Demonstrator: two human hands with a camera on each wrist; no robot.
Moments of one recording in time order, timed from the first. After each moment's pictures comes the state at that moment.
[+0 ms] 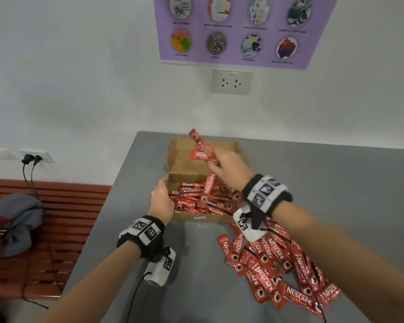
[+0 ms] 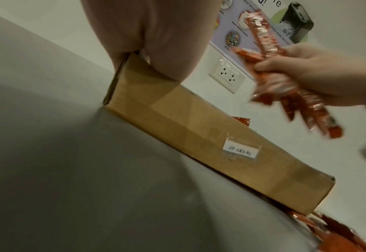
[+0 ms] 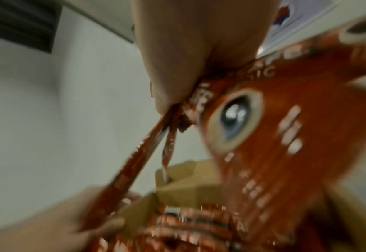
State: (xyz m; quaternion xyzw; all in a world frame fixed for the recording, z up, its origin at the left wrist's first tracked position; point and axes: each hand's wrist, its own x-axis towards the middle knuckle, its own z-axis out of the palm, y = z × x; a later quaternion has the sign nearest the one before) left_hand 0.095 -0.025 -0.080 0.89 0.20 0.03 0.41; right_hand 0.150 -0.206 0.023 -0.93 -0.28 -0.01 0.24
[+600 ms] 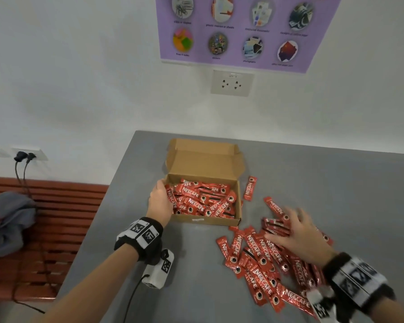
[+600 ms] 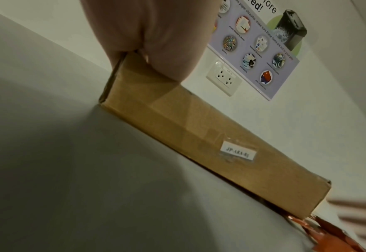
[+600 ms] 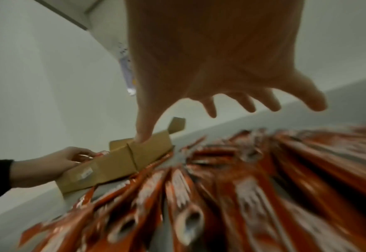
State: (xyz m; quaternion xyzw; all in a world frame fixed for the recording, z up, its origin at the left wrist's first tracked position) left_hand 0.098 -0.023 -0.089 0.90 0.19 0.03 0.39; right_hand 0.048 -0.373 -0.047 -0.97 -0.01 0.15 0.18
